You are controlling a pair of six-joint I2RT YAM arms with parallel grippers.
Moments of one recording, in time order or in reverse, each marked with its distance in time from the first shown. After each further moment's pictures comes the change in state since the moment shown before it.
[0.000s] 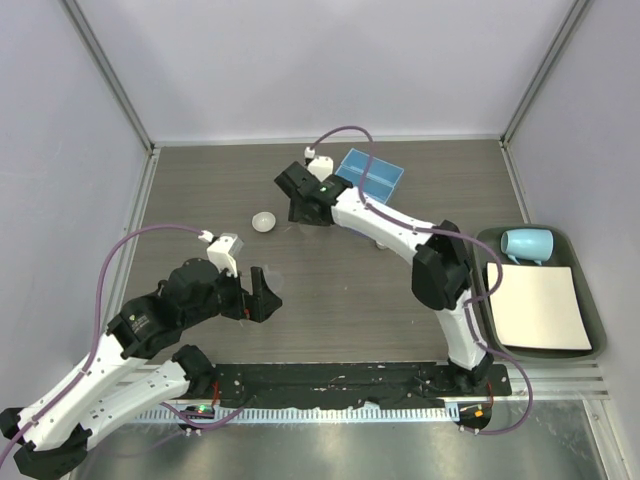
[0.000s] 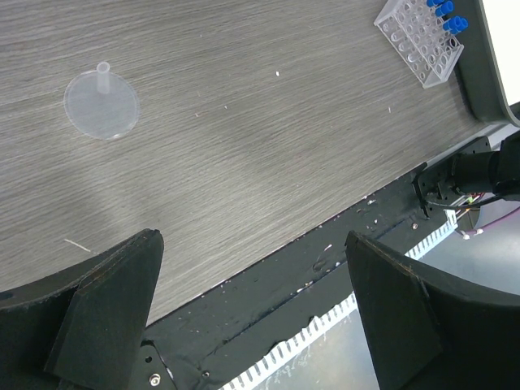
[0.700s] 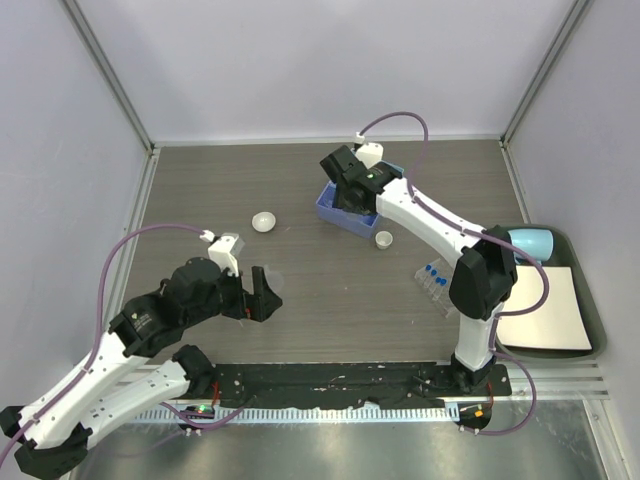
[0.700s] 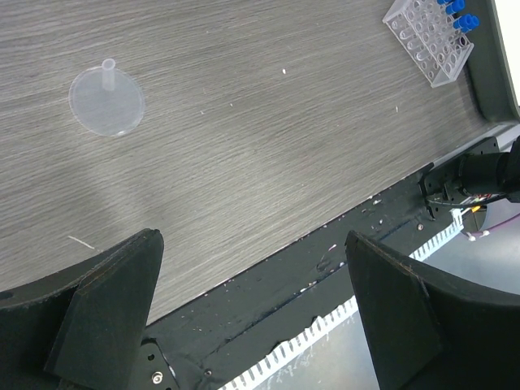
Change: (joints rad) left arm 0.000 0.011 0.000 -0.005 -0.011 -0.002; right arm -0.126 -0.280 -0.179 -0.056 0.081 -0.051
